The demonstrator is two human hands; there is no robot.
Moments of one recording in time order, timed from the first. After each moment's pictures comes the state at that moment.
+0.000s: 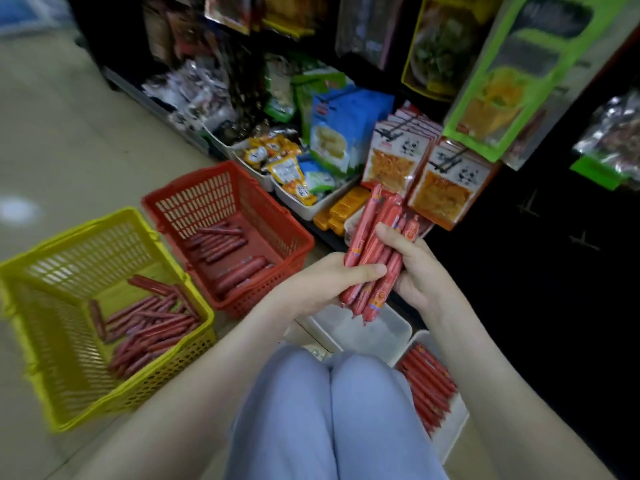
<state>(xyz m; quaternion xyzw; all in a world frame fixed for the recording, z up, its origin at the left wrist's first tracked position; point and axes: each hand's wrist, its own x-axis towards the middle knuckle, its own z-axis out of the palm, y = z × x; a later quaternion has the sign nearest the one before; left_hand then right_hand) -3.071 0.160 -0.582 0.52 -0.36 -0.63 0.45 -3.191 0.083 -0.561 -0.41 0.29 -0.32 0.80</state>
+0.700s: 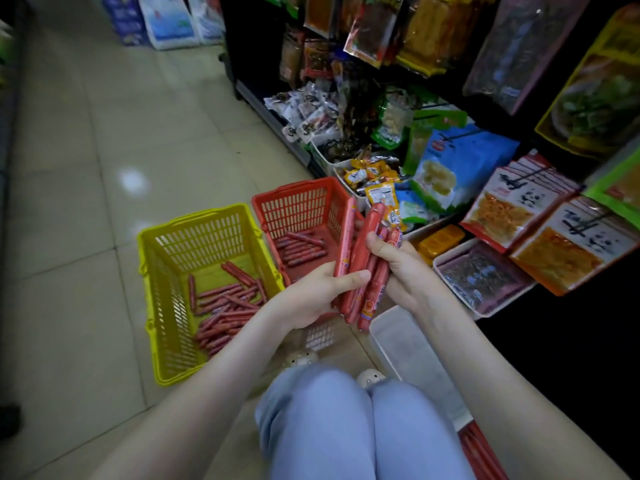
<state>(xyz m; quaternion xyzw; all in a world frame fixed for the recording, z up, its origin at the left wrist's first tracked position) -2.943 0.254 -0.583 0.56 -0.26 -0.55 0.56 -3.027 0.133 -0.567 -0.46 0.23 -0.19 0.84</state>
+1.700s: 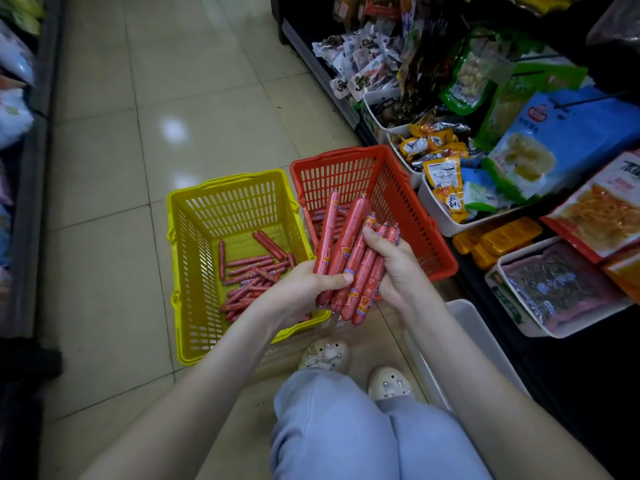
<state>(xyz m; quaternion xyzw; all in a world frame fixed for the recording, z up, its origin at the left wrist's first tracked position) -2.865 0.275 -0.654 0.57 -0.11 -0.52 0.62 -2.930 0.144 -0.650 -0.36 0.25 -0.15 0.88</state>
